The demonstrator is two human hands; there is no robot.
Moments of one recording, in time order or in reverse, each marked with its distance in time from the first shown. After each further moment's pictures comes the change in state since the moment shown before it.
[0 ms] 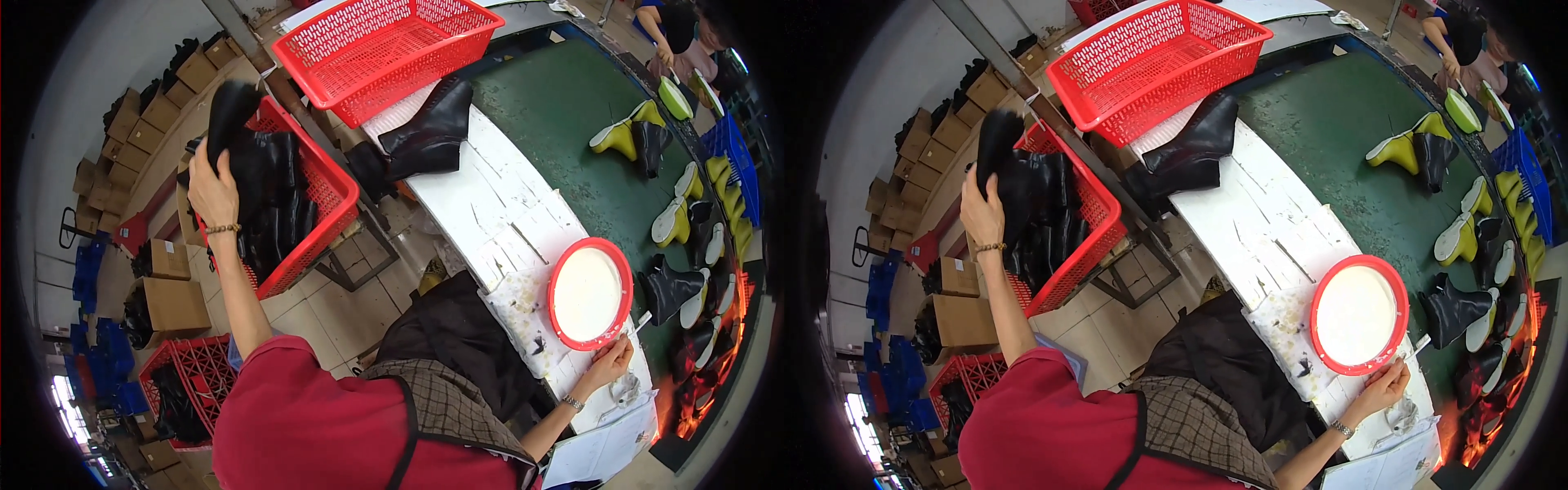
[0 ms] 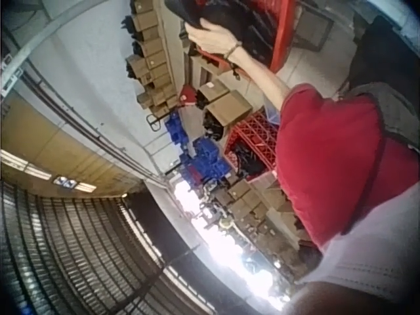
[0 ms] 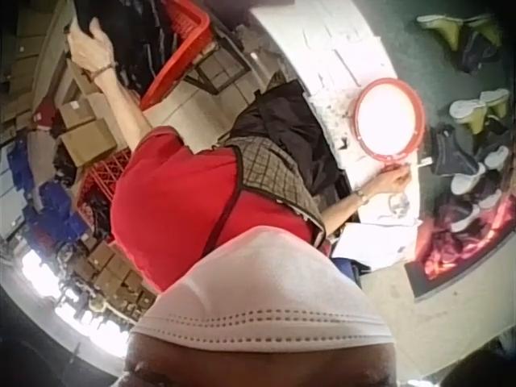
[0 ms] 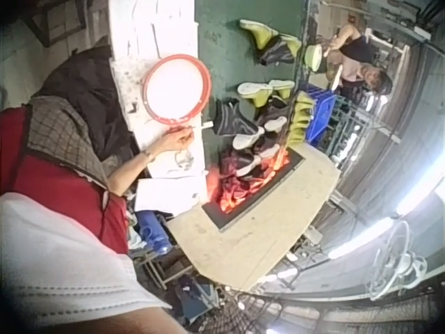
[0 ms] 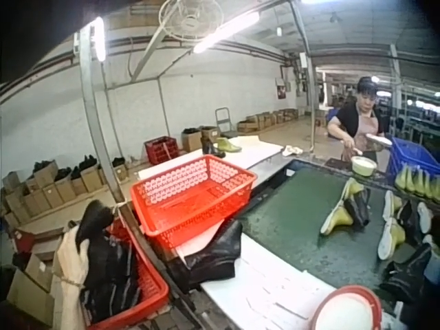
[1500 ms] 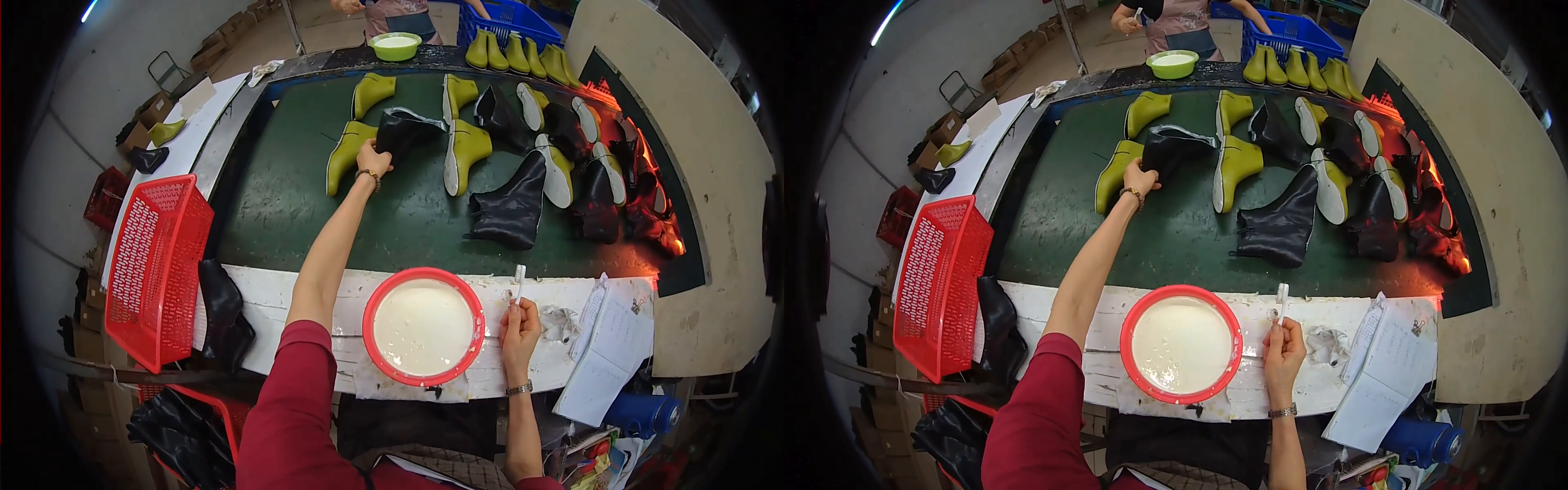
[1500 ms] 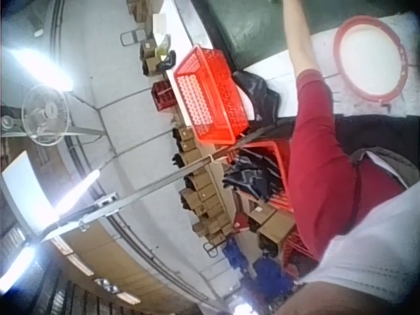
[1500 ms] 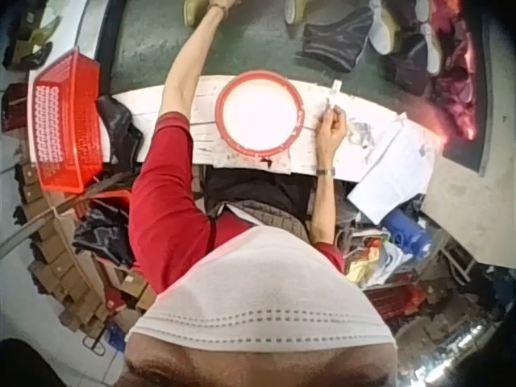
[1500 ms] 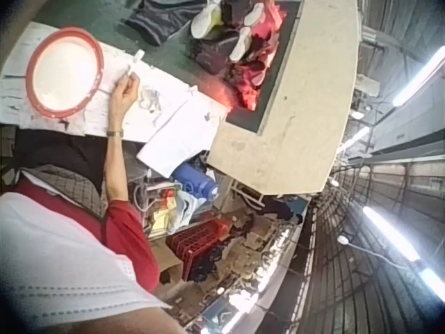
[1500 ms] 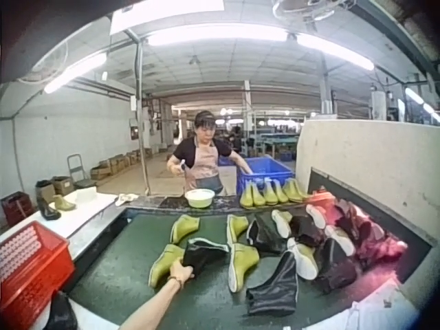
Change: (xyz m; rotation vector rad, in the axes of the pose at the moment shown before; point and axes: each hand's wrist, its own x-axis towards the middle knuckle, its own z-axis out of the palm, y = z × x) left_hand -0.175 0.757 0.268 -1.327 -1.268 0.053; right_hand 0.005 -0.021 0.002 0.207 0.112 0.215
